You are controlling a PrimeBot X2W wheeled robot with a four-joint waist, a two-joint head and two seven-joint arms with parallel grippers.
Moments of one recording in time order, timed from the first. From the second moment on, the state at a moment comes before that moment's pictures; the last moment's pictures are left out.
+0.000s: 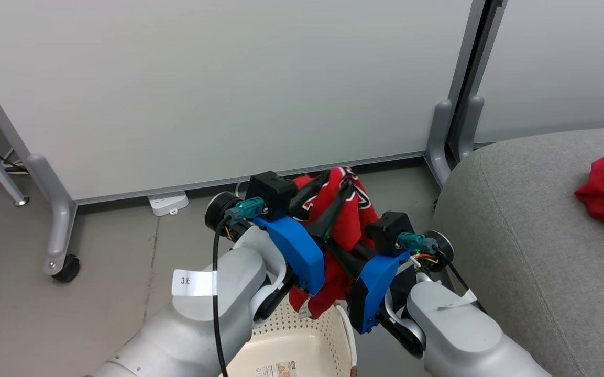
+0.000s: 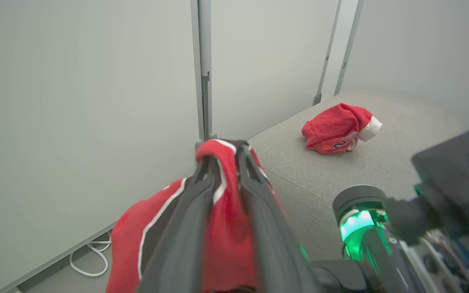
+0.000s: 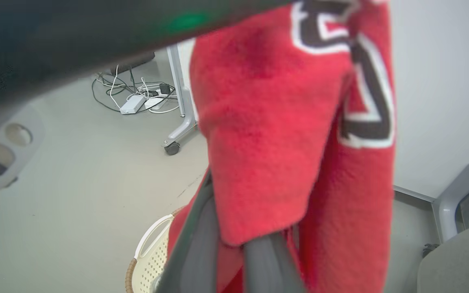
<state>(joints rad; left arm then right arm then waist) -0.79 0.09 -1.08 0.74 -0.90 -0.13 -0.26 -0.66 -0.05 0.77 0.85 0.51 0.13 -0.19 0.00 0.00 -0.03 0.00</state>
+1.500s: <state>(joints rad) -0.09 0.18 -0.38 0.29 -0.40 -0.12 -0.26 -0.67 -0.05 0.64 0.85 0.43 0.13 -0.22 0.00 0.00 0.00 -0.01</state>
